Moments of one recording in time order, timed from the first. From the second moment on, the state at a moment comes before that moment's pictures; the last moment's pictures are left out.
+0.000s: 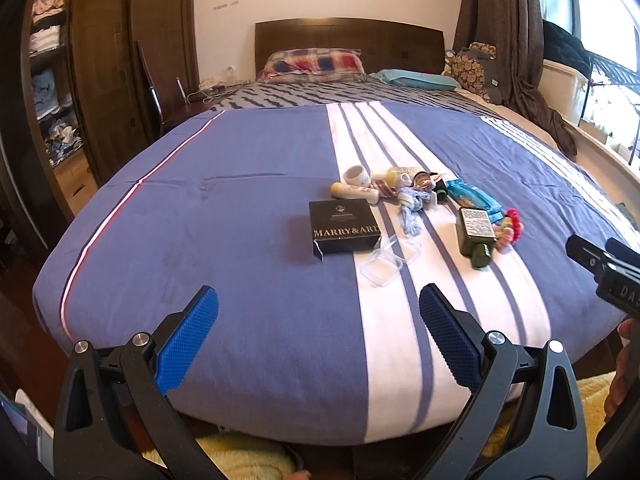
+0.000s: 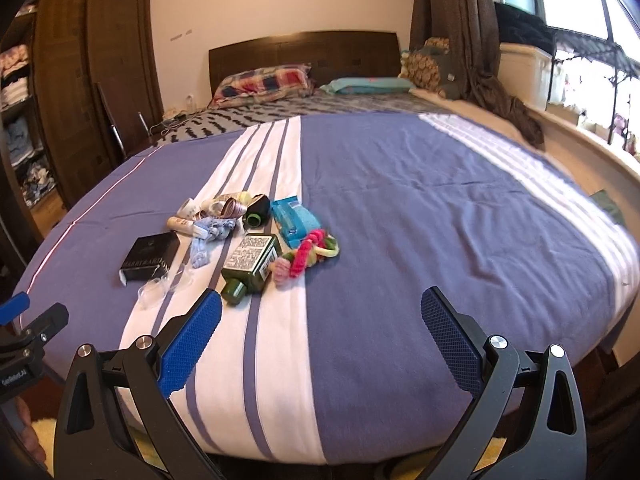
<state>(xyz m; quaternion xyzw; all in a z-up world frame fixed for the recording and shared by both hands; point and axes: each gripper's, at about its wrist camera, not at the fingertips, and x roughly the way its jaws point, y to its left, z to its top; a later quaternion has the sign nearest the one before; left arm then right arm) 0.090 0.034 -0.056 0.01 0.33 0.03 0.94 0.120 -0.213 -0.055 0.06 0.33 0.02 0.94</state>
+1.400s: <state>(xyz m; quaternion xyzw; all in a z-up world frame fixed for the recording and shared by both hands) 0.194 -0.007 -0.126 0.00 0.41 -0.09 0.91 0.204 -0.211 -0.105 0.07 0.38 0.04 0.92</state>
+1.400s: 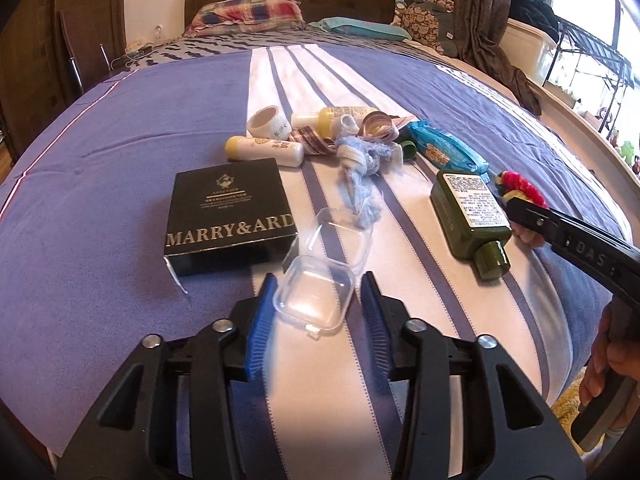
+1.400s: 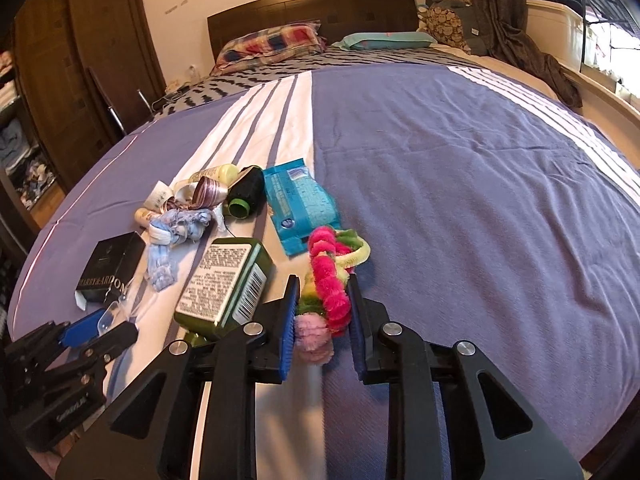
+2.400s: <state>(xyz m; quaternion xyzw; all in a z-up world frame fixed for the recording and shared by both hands) 0.031 -0.012 -0.077 -0.02 0.34 -0.08 0.94 0.045 -0.221 -0.055 0.04 0.32 0.11 0.94</state>
